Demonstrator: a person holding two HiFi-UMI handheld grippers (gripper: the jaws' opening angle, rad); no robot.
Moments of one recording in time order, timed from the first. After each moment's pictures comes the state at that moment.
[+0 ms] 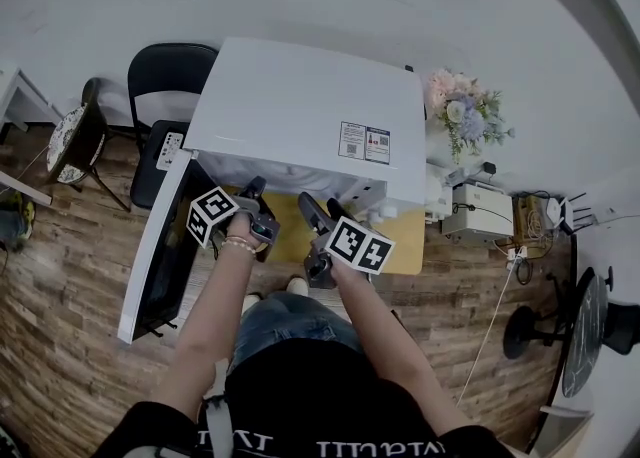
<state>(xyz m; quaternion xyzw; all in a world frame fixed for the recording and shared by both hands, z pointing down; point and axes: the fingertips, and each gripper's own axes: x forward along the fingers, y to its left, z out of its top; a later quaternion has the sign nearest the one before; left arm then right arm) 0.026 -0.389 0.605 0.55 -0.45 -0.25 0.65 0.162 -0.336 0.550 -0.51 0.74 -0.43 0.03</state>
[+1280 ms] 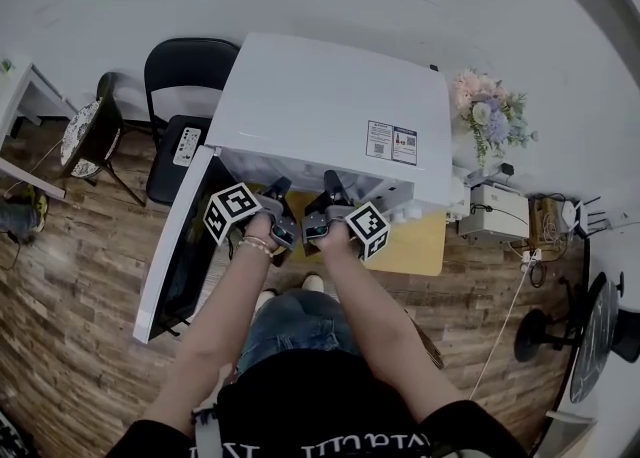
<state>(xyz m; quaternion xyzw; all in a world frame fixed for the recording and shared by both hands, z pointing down) 0.035 -0.379 0.593 0.58 -0.44 -0.21 0.66 0.155 -0.396 0.593 -0.46 0.56 -0.58 0.38</state>
